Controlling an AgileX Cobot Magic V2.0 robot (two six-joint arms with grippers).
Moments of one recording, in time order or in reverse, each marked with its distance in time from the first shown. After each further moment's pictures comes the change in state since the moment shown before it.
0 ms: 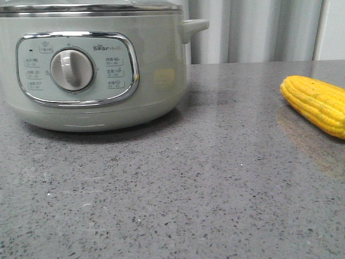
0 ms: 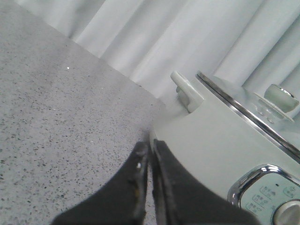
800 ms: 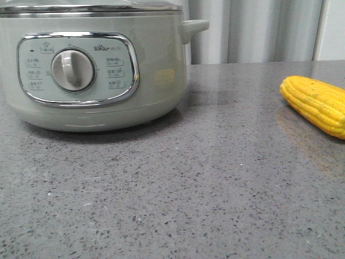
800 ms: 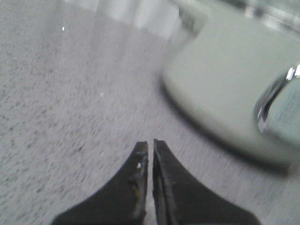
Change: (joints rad) left arm 0.000 0.000 0.000 0.207 0.158 0.000; right arm 0.000 0.000 0.000 -0.411 0.076 0.000
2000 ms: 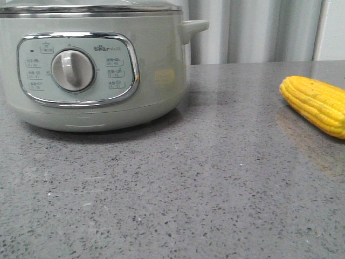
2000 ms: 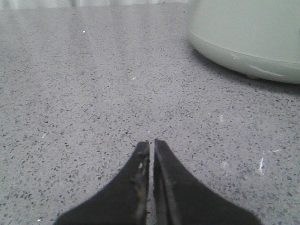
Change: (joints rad) left arm 0.000 0.000 0.000 0.453 0.114 0.002; right arm 0.002 0.000 -0.006 -0.358 0.287 0.000
